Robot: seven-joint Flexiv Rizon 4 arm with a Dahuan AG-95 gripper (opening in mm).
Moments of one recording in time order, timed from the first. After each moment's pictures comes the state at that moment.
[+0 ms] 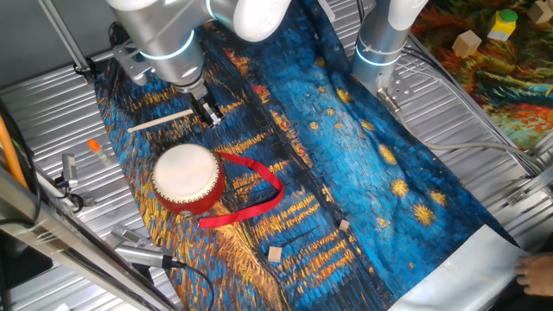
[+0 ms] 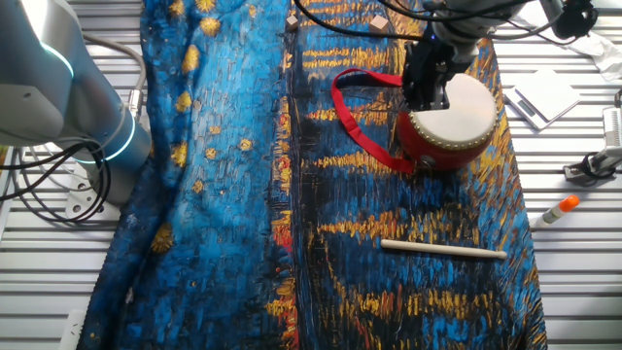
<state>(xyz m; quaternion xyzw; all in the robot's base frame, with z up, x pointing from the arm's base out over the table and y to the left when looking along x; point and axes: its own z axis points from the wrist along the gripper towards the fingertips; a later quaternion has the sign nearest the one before) 0.516 0.034 0.184 0.08 -0.99 0.00 0.08</state>
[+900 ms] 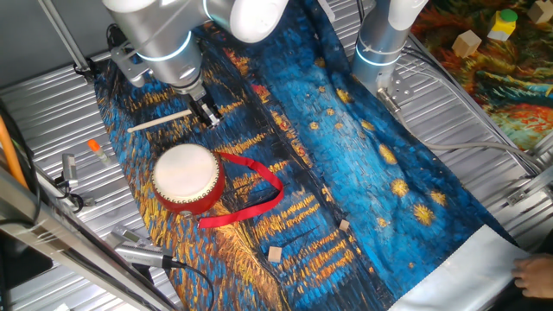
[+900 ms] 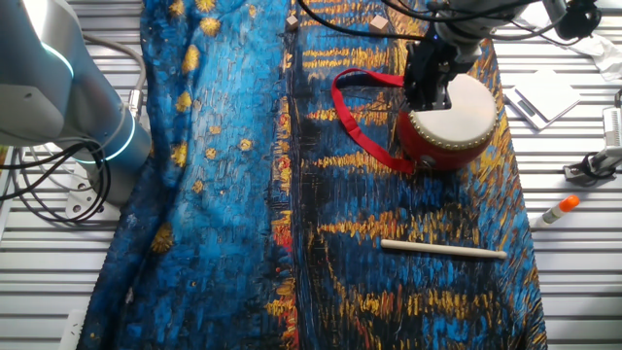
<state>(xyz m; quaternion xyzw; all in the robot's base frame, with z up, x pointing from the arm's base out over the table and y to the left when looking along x) 0.519 0.034 0.184 0.09 -0.99 -0.01 0.08</state>
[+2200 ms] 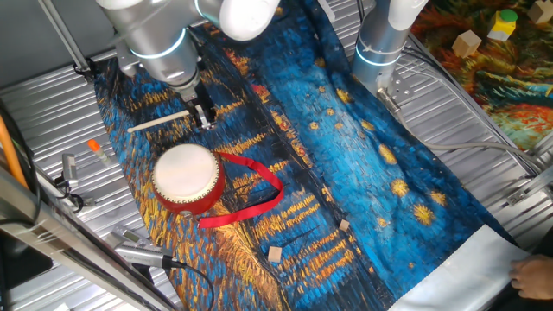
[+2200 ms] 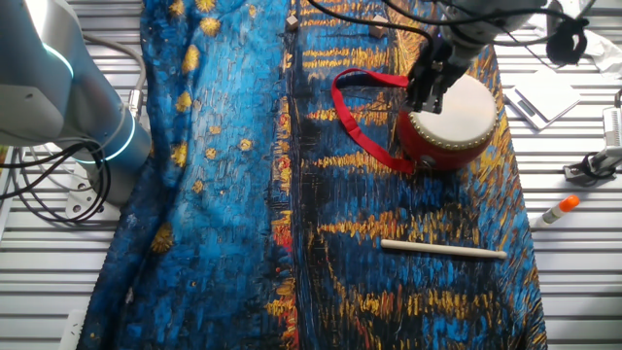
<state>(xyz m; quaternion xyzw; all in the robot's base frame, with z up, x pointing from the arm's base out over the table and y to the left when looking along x) 0.519 0.035 0.184 -0.10 -0.99 -0.01 0.09</state>
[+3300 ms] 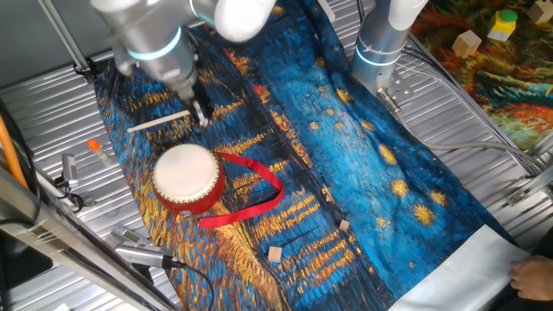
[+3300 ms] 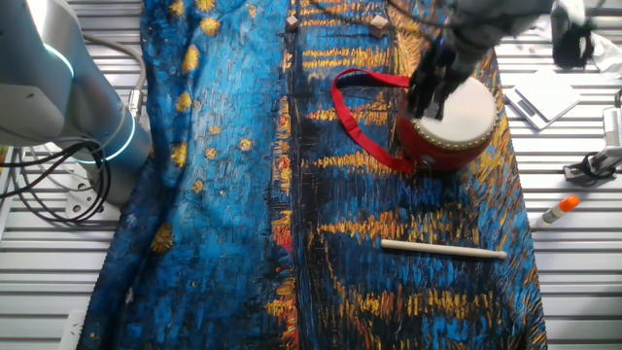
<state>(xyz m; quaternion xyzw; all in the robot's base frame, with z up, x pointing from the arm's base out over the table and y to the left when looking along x) 0.508 -0.015 0.185 -0.09 -0.99 -0.01 0.09</state>
